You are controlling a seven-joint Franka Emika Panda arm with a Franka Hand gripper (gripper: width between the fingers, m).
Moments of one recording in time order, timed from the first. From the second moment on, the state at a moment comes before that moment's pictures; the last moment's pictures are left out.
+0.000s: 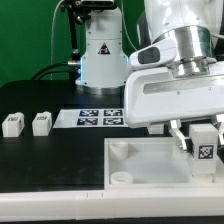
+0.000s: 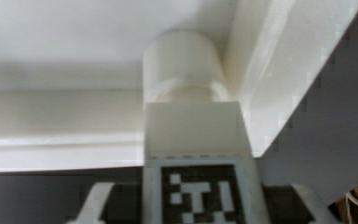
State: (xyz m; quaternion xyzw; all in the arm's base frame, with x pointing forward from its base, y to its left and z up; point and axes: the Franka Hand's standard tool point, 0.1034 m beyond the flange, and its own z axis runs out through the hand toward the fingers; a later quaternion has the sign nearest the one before) arm 0.610 0.117 0.066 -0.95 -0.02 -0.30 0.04
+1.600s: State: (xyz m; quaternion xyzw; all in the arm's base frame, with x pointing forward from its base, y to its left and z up) arm 0.615 0.112 0.081 -0.98 -0.02 -0.17 0.06
